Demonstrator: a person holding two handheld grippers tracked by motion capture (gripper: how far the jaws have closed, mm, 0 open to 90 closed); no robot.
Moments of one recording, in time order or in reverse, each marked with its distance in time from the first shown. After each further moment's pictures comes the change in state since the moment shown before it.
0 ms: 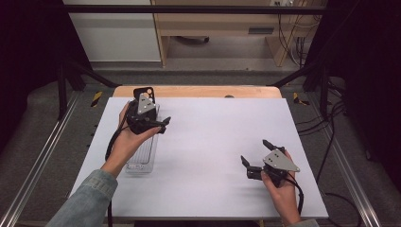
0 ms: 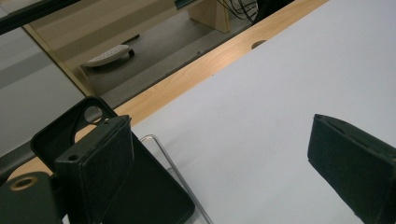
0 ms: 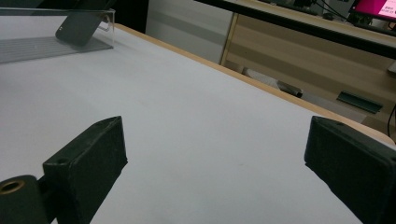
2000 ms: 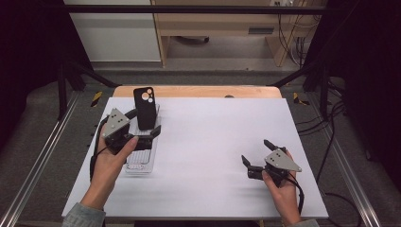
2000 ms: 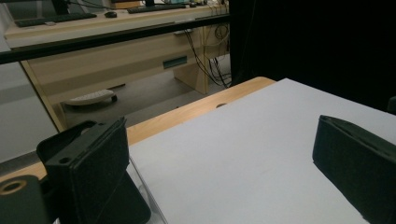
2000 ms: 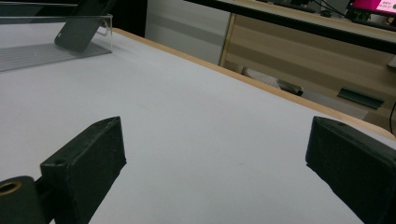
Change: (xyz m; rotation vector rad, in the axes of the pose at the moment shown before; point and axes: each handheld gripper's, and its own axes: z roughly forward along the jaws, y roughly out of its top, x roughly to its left) left arm -0.016 -0.015 -0.093 -0.296 -0.057 -0.169; right arm -0.002 0.001 -0.002 -0.006 -0.007 0.038
